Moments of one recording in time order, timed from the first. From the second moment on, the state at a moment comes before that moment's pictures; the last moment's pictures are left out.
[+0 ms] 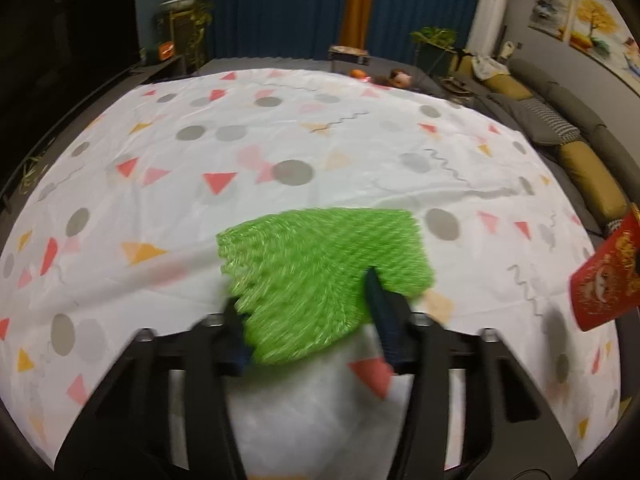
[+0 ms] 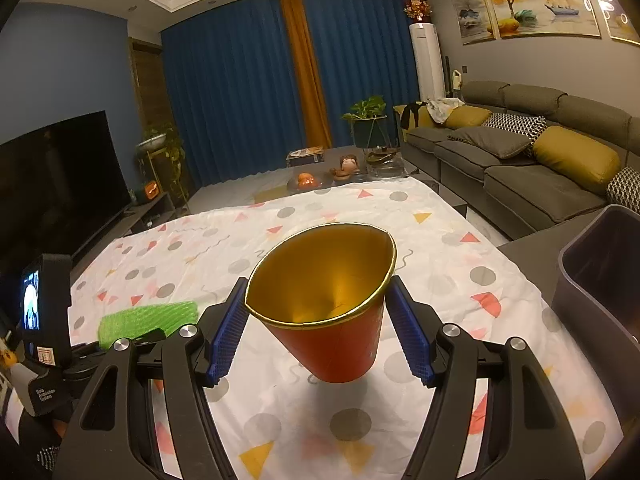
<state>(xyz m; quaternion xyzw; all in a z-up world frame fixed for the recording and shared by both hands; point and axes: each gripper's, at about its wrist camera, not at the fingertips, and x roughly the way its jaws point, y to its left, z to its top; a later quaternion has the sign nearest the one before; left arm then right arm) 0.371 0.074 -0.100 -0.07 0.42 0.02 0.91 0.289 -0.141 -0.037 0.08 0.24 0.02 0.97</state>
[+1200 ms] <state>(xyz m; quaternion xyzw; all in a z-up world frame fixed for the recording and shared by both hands) 0.306 0.010 -0.023 -0.06 0.34 -0.04 0.94 0.217 -0.204 0.009 0.07 0.20 0.02 0.98</state>
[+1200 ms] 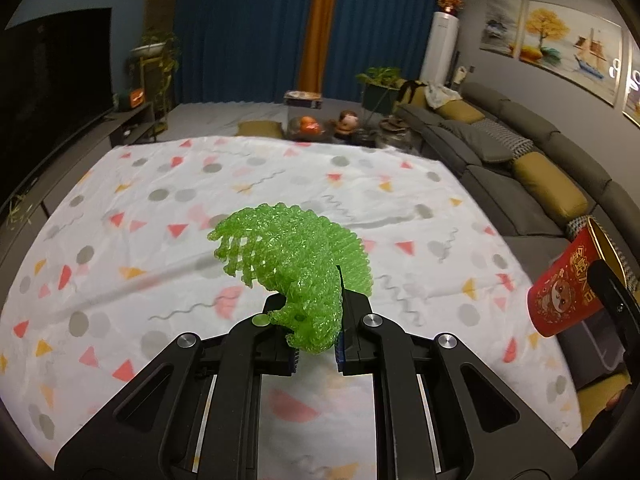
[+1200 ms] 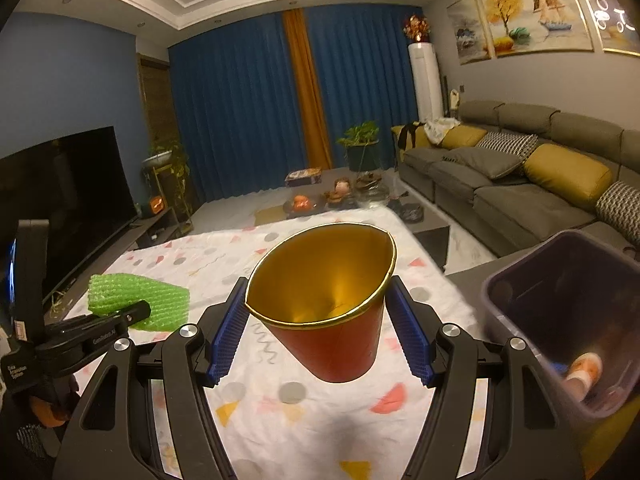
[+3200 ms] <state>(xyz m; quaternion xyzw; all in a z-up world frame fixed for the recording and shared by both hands) 0.272 -0.316 -0.019 0.03 0.31 -0.34 0.89 0.156 -0.443 -0.001 0.11 0.19 -0.17 0.96</state>
